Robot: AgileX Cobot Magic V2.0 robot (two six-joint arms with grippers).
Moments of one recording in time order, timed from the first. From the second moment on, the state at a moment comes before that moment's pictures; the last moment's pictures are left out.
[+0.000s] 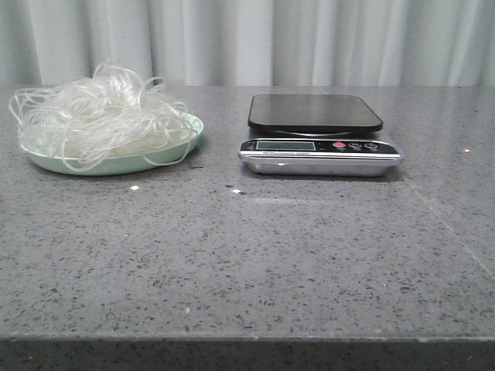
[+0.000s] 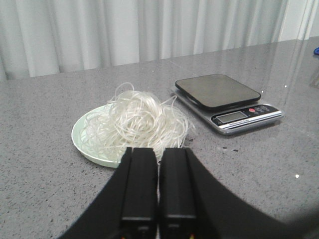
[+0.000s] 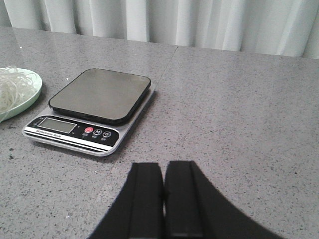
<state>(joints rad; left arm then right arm) -0.43 0.12 -0.37 -0.11 0.46 0.11 0.14 0.21 -0.42 0.16 0.50 -0.11</state>
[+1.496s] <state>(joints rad) -0.01 0.00 0.00 0.04 -0.03 -0.02 0.14 0.21 -0.42 0.16 0.50 -0.11</state>
